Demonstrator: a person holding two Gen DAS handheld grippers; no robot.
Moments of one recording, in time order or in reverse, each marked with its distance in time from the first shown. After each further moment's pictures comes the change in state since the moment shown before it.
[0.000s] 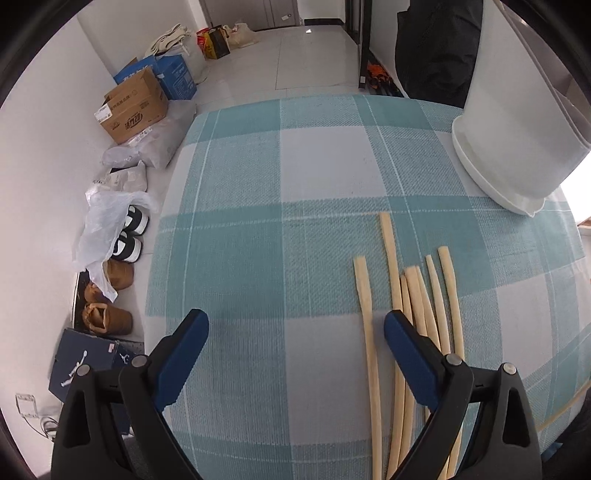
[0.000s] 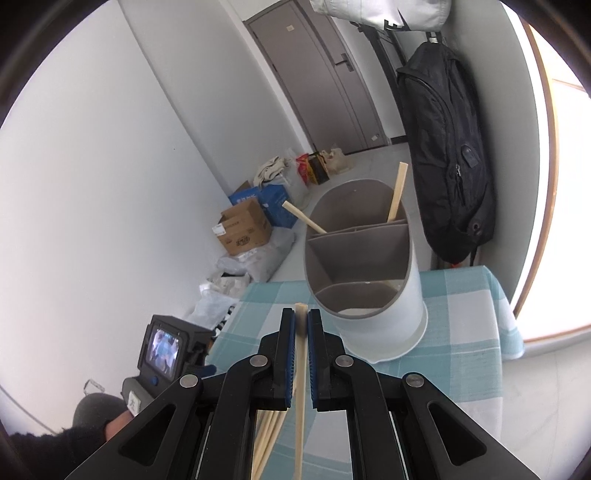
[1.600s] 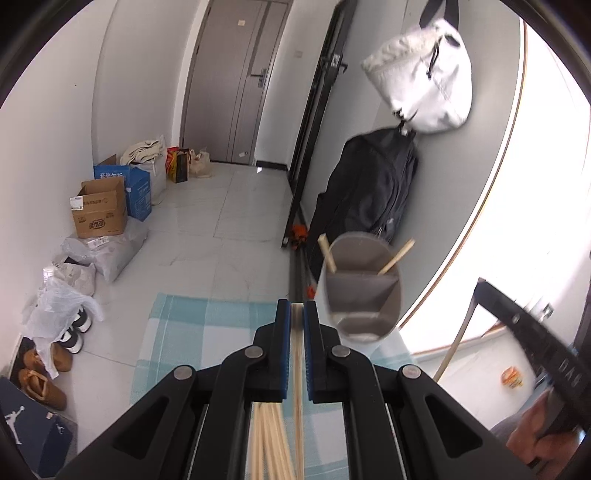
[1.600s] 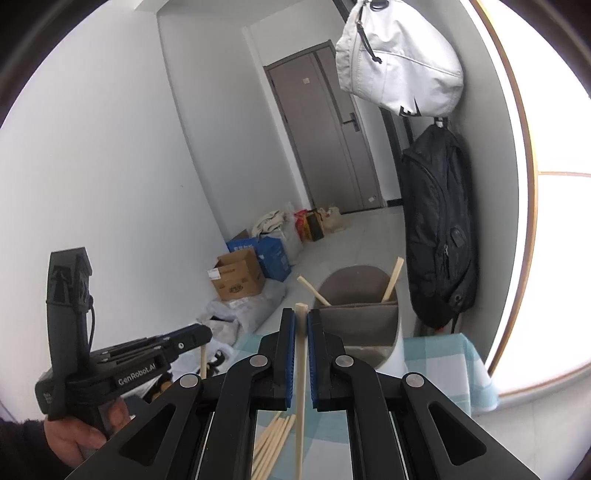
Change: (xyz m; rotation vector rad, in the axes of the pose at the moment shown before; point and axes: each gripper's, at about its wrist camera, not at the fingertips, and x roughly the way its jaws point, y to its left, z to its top) left arm -0.176 -0.007 0.004 -0.118 -0.588 -0.358; right arm -0.051 0.037 0.026 -0.127 -0.235 -0.055
